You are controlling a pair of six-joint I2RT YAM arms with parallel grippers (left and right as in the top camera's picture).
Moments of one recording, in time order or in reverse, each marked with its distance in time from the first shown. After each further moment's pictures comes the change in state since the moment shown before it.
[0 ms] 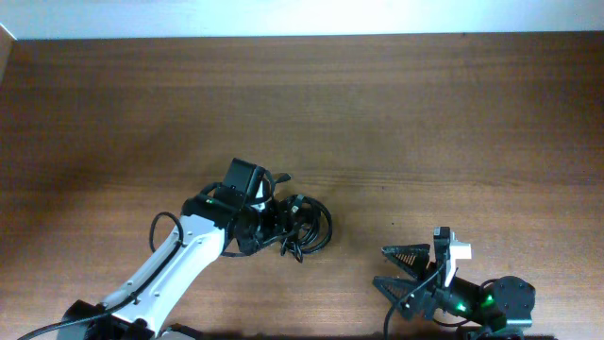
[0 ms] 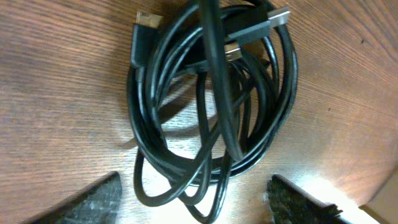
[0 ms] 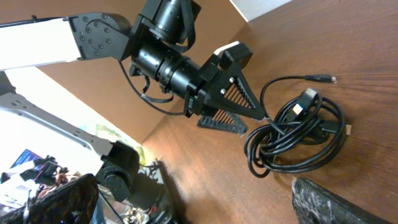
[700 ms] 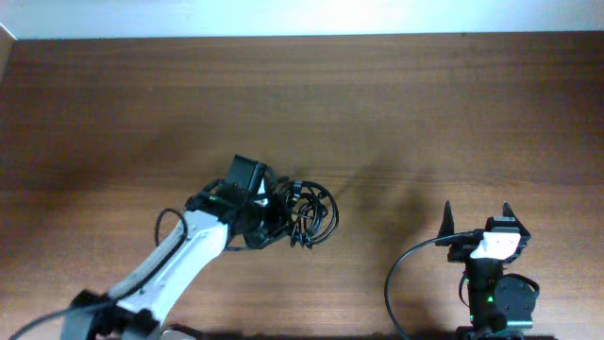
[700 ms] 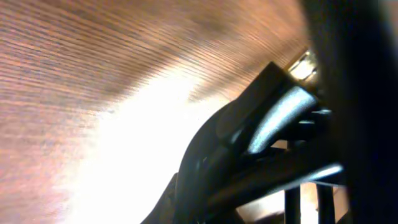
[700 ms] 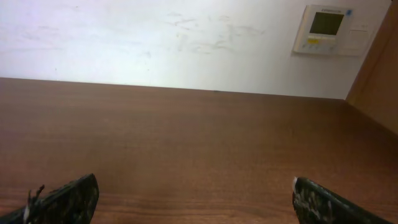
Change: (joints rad) left arm 0.000 0.035 0.001 0.078 0.072 -0.110; right arm 0.000 -0.008 0.000 0.008 1.238 -0.769
